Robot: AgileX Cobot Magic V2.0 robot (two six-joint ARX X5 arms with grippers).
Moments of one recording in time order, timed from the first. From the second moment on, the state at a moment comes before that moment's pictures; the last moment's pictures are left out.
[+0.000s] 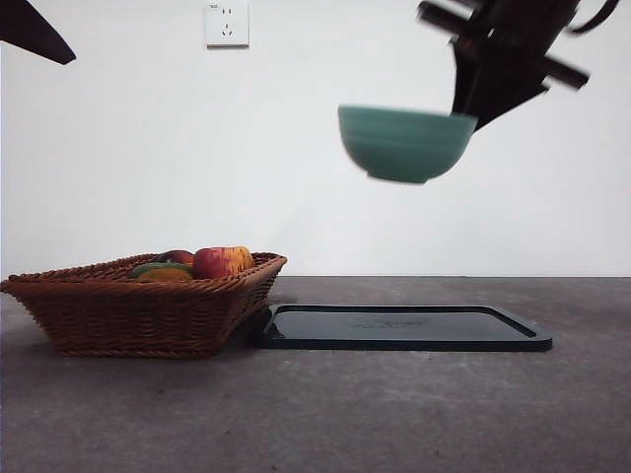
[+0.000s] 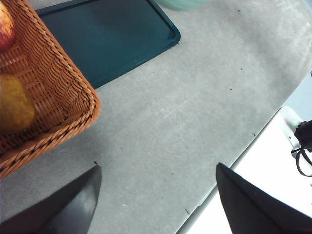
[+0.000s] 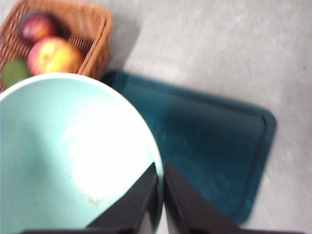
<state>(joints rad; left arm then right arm) -0.40 0.95 1.04 -0.90 0.50 0.04 0.34 1.48 1.35 -0.71 -0.21 0.16</state>
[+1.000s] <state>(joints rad) -0.40 0.95 1.04 -0.91 0.50 0.04 0.59 1.25 0.80 -0.48 -0.15 0.19</state>
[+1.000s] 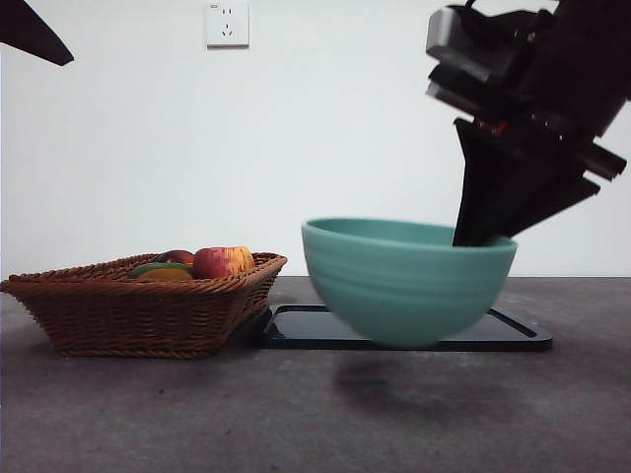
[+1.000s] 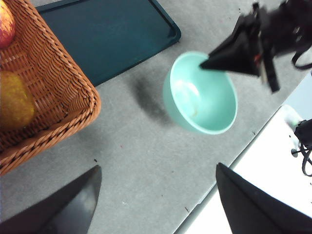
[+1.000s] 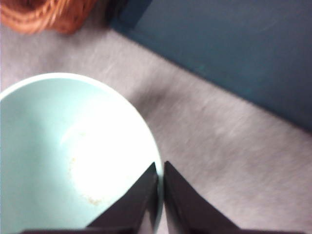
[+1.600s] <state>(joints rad) -0.40 0.95 1.04 -0.92 0.50 0.04 0.59 1.38 0.76 -0.38 -0.13 0.21</state>
